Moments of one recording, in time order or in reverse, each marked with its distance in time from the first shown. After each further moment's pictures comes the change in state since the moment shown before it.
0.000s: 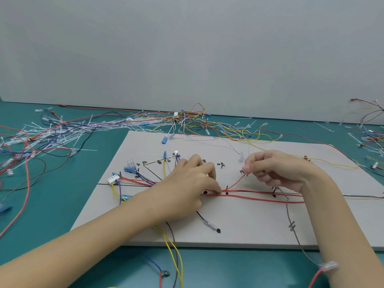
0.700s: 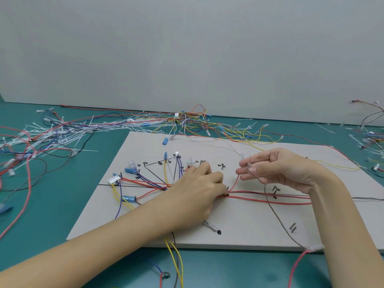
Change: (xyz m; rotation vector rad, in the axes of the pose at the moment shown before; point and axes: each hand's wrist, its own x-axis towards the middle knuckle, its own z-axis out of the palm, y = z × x) left_hand 0.003 0.017 0.010 0.067 0.021 0.011; right_hand -0.004 0.004 -0.011 0.103 -0.102 -0.130
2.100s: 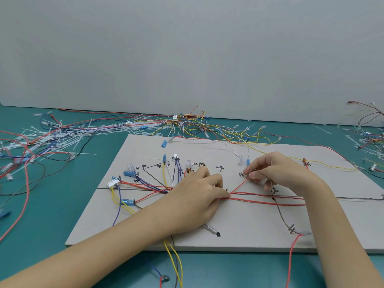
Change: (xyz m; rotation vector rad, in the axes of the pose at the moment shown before) left_hand -0.002 -0.001 0.005 -0.139 0.051 0.012; right_hand 0.013 0.012 0.002 -0.391 0.295 0.072
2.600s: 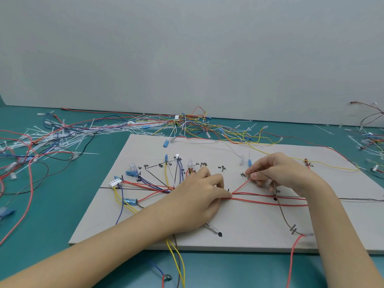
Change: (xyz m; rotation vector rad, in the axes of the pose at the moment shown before) left_hand -0.002 -0.003 0.002 -0.046 0.019 0.007; right_hand -0.002 -0.001 -0.001 0.007 0.012 0.035
